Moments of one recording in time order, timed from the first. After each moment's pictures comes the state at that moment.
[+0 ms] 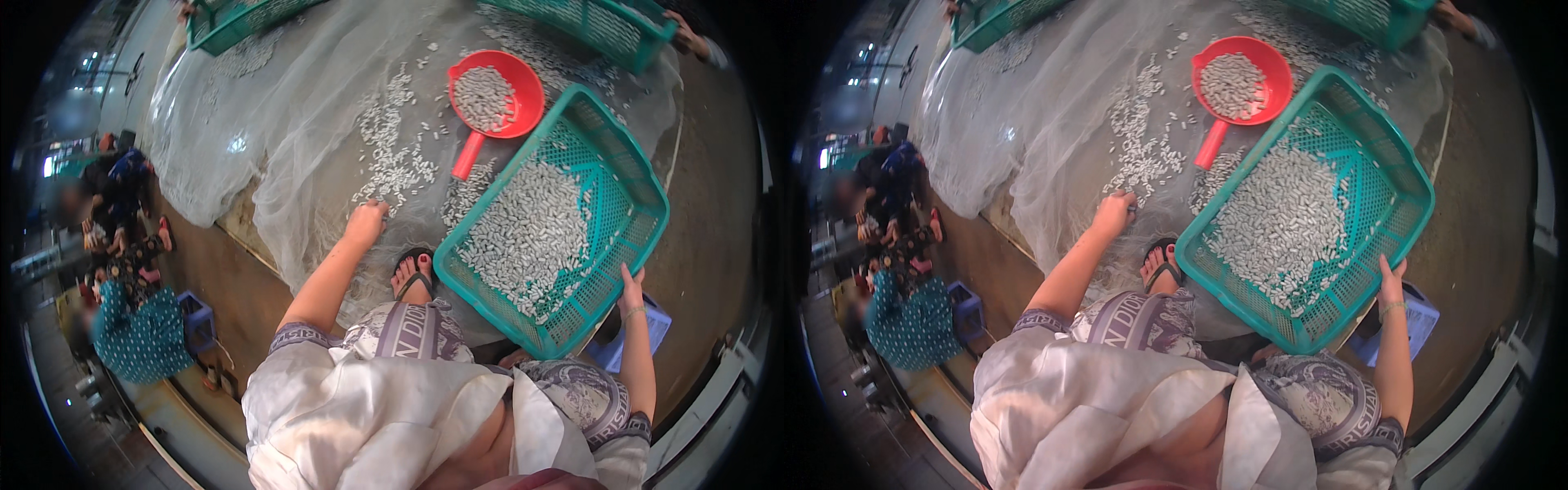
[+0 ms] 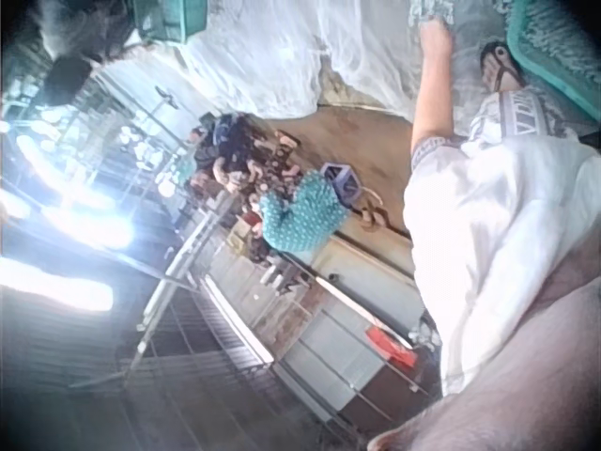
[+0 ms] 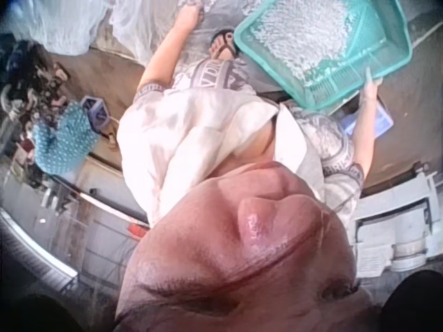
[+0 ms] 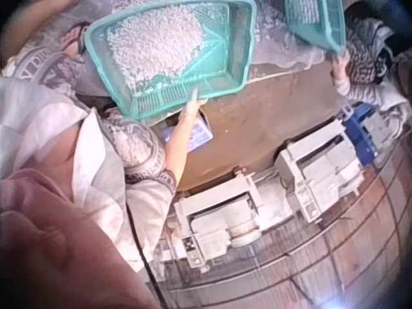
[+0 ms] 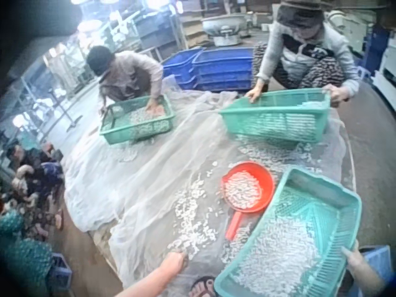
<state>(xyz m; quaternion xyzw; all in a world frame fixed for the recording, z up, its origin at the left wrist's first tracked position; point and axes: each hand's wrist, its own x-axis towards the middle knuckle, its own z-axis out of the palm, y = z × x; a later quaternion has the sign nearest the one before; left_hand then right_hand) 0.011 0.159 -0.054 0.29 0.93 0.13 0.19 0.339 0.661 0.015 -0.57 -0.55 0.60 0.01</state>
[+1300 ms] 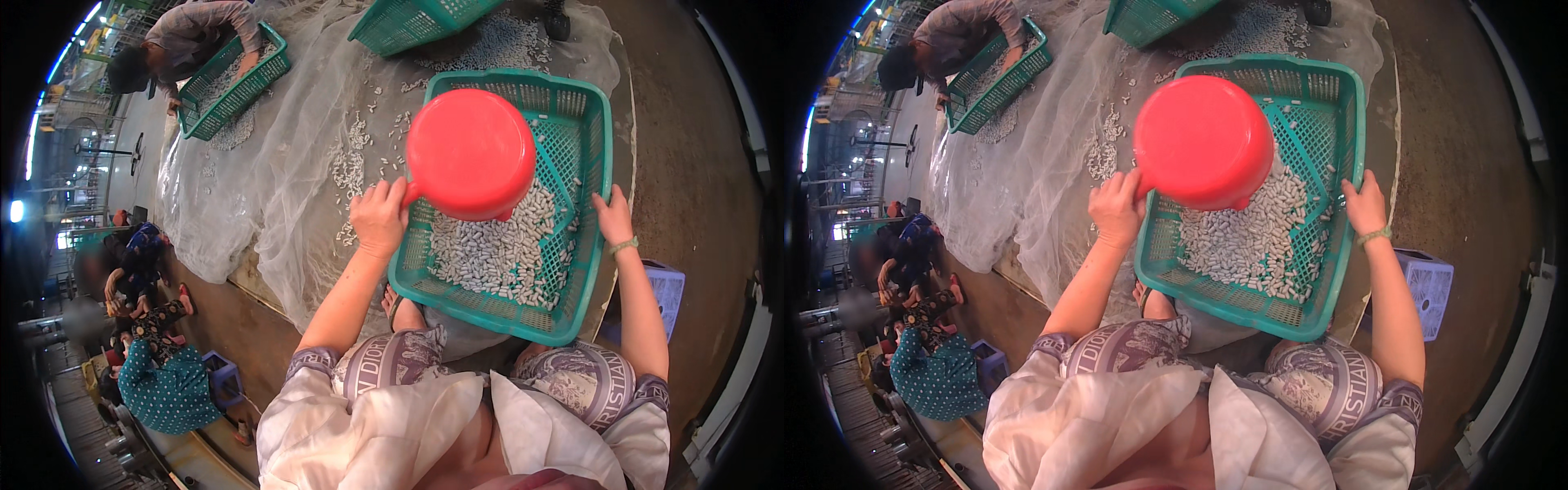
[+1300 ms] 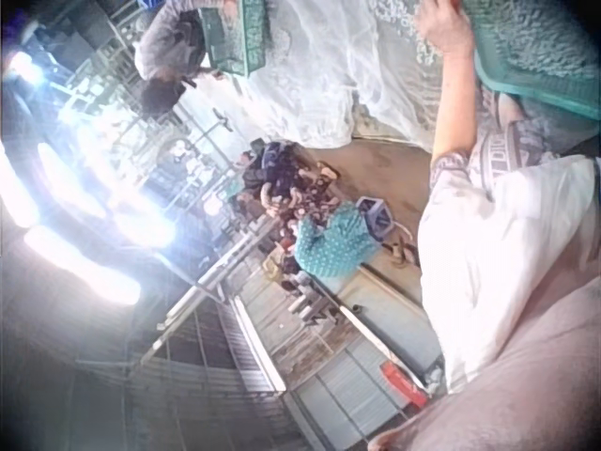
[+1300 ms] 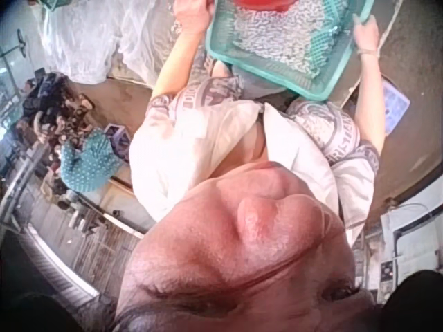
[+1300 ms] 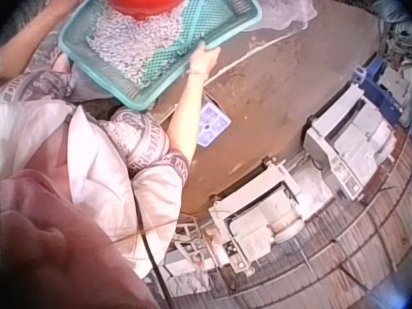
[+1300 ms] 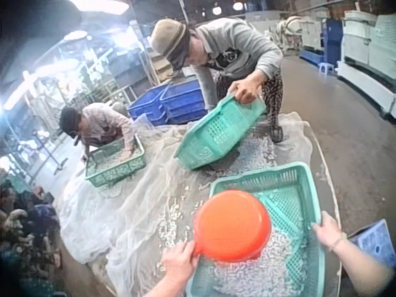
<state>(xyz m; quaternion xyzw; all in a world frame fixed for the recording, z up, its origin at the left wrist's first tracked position) 0.059 0.314 0.065 0.39 0.90 0.11 -0.17 0.285 0.658 0.034 -0.42 -0.84 0.33 0.08</state>
